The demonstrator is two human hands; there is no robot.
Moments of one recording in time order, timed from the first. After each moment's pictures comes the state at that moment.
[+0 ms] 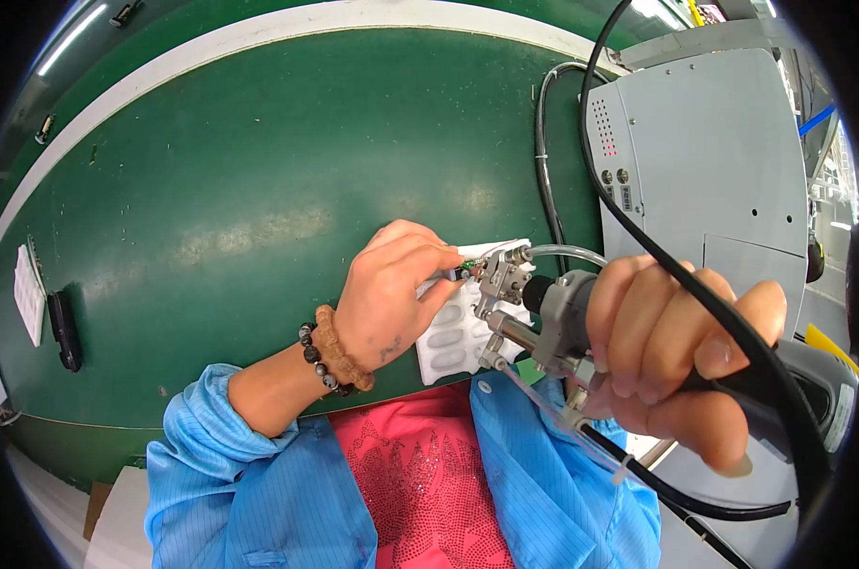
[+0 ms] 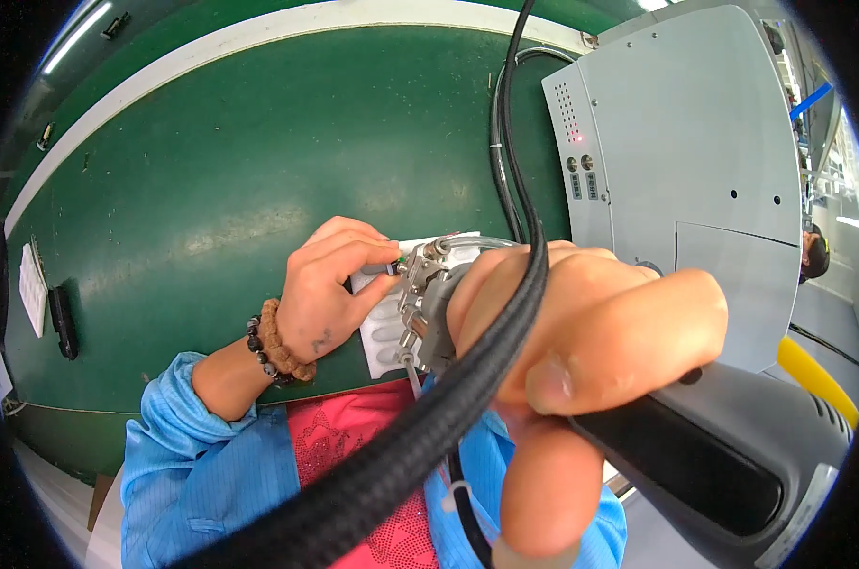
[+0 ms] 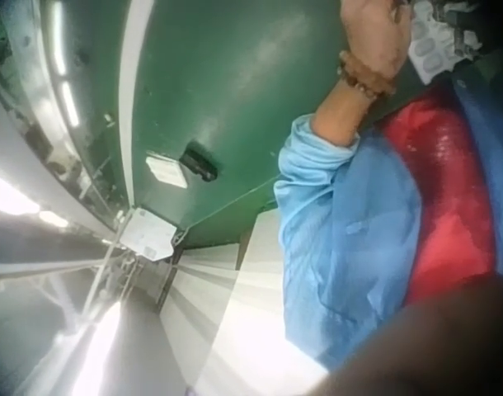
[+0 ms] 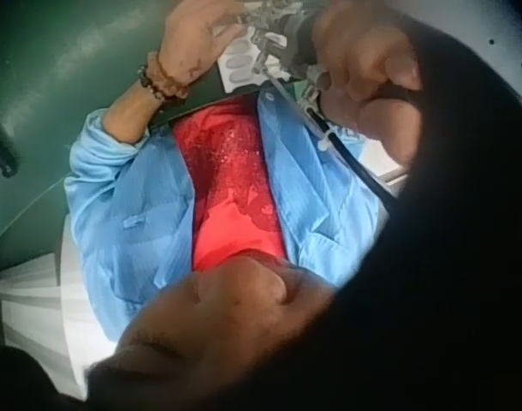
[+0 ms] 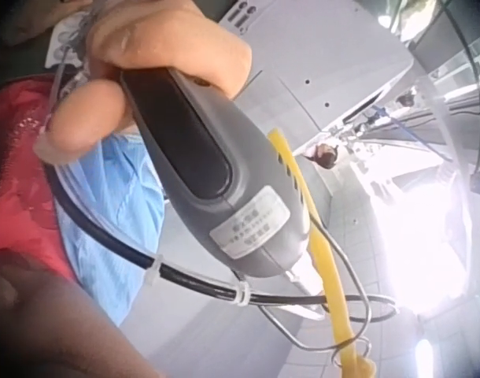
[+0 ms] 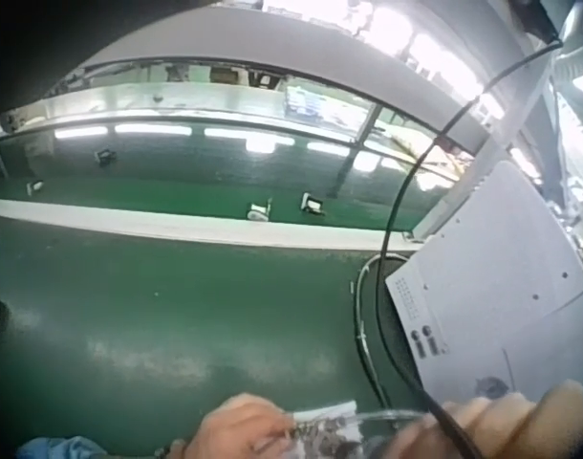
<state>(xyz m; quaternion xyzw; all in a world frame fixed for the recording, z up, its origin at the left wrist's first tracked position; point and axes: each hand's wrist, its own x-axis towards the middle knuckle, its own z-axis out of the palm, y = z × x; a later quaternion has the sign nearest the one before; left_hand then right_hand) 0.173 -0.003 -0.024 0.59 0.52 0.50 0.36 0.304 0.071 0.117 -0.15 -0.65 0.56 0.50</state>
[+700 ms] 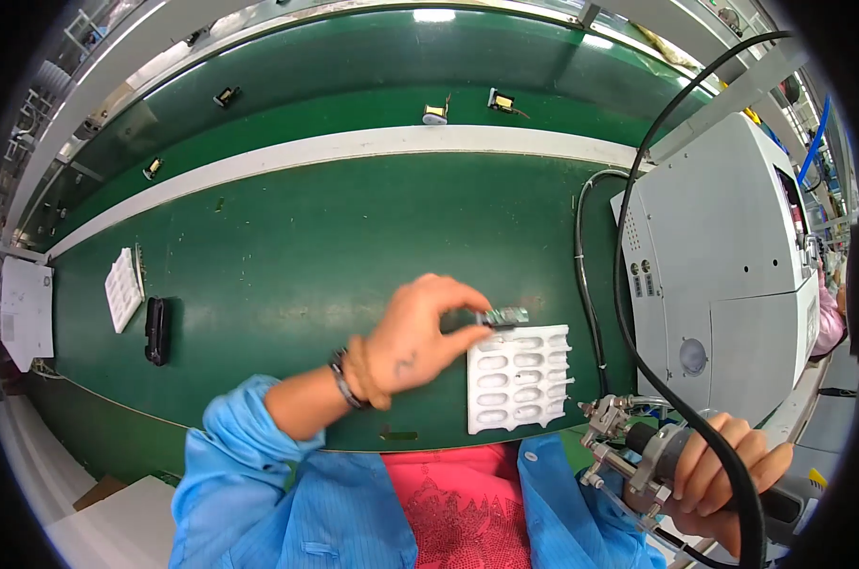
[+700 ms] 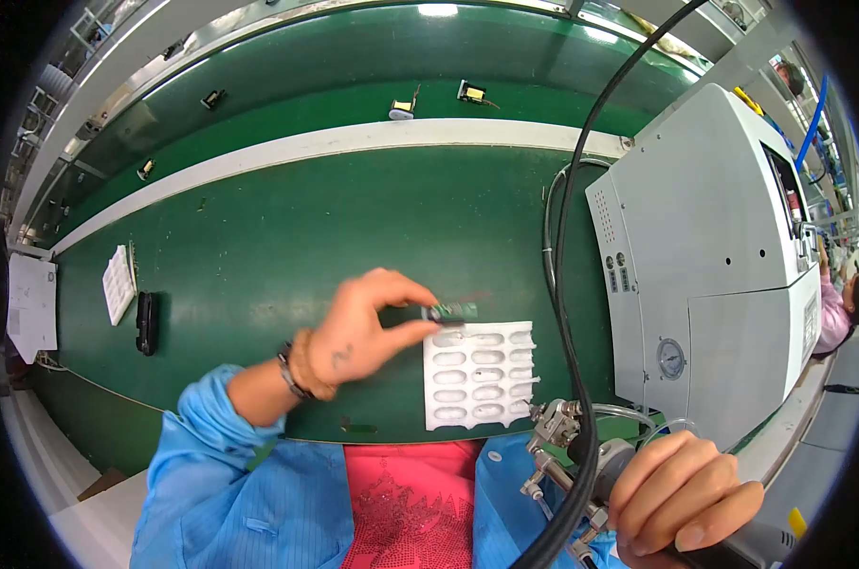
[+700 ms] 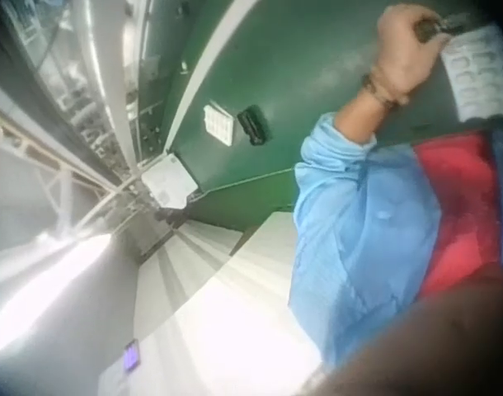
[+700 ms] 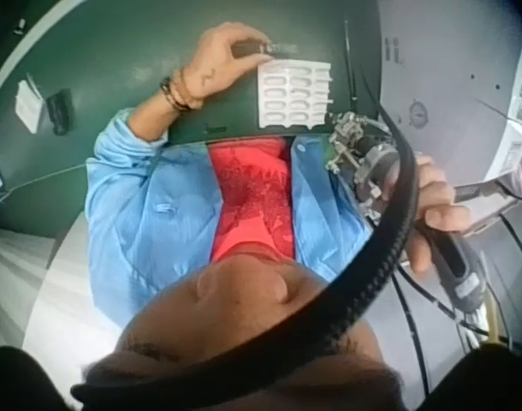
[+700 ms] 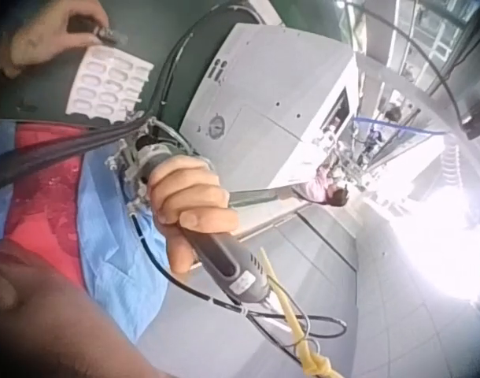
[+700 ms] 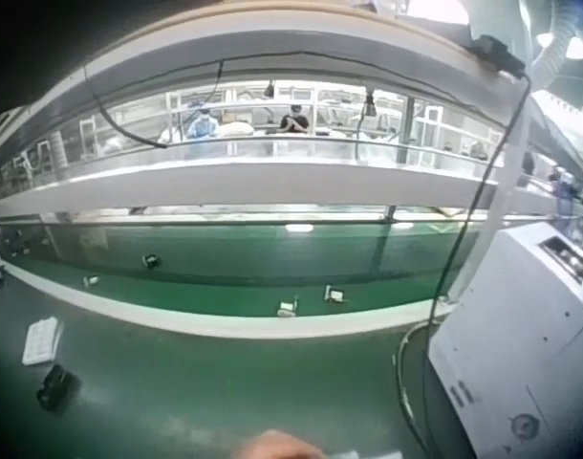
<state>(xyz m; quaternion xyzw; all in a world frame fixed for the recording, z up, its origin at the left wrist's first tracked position) 0.129 0.007 0.036 0.62 0.56 0.39 0.39 0.392 0.026 0.174 -0.08 -0.57 0.49 0.65</state>
